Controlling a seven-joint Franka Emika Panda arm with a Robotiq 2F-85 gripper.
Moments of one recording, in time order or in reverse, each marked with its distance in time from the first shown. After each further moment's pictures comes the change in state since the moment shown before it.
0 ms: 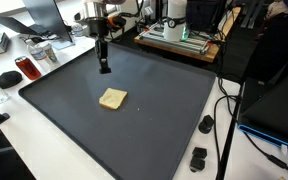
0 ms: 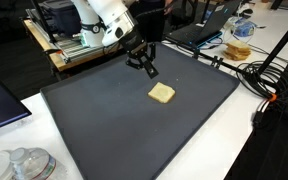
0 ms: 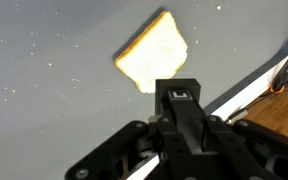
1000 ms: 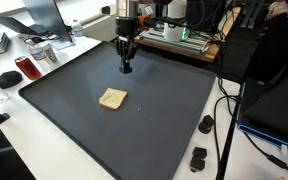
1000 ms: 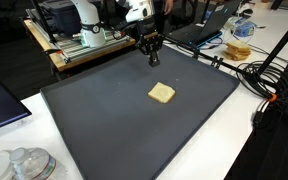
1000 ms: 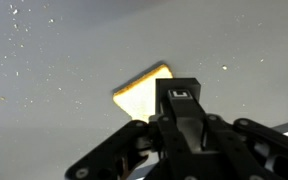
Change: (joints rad) arm 0.519 -0.132 -0.338 -0.230 -0.802 0.212 0.782
